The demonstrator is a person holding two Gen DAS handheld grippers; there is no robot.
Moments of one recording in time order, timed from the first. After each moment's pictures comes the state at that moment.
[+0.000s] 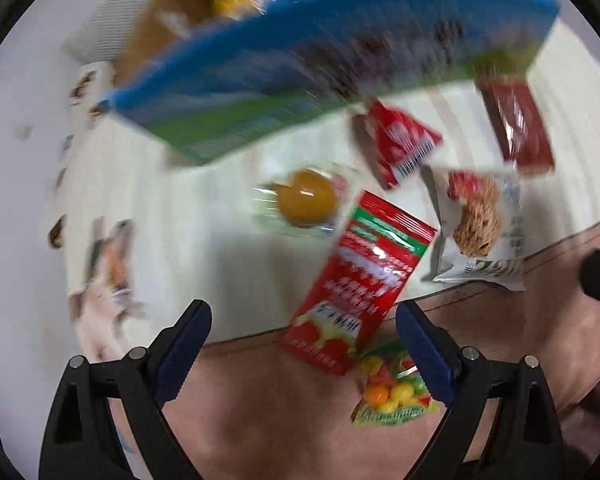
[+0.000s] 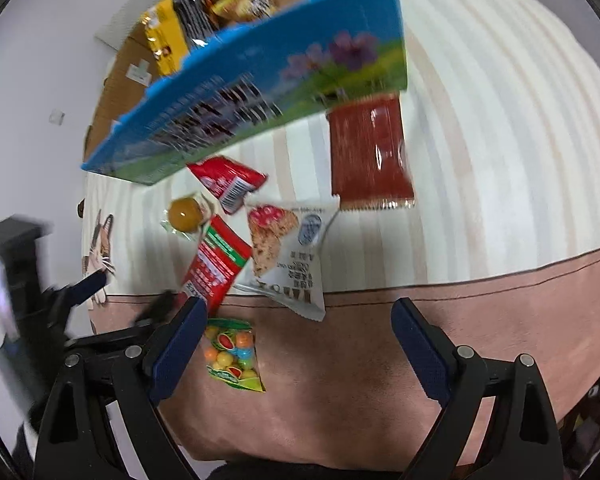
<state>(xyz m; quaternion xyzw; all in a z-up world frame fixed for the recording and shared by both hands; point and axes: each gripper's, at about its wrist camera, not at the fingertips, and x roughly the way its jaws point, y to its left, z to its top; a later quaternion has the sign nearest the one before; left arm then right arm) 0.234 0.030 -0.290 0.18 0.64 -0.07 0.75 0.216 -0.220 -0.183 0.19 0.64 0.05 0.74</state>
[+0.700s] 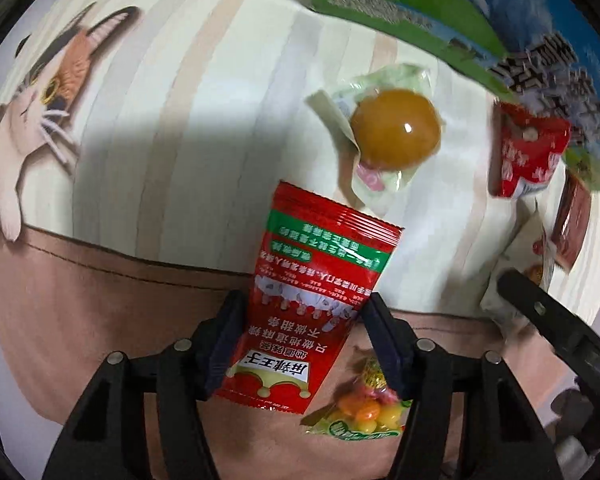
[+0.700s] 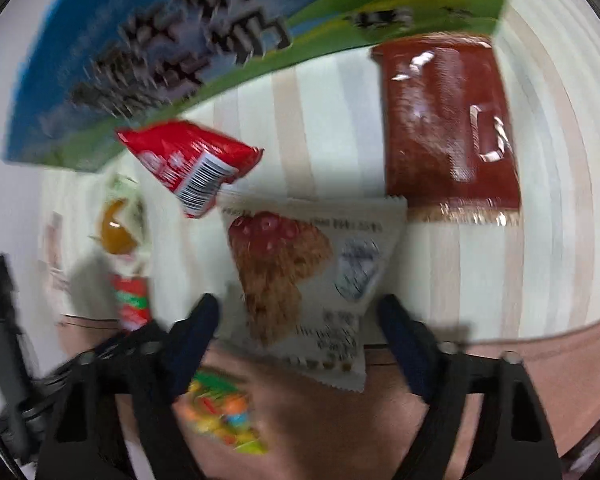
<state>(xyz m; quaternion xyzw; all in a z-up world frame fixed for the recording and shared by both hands) 0.229 0.125 -0.340 -0.11 0.72 0.00 0.69 0.273 -0.157 -0.264 0.11 0.67 0.03 0.73</state>
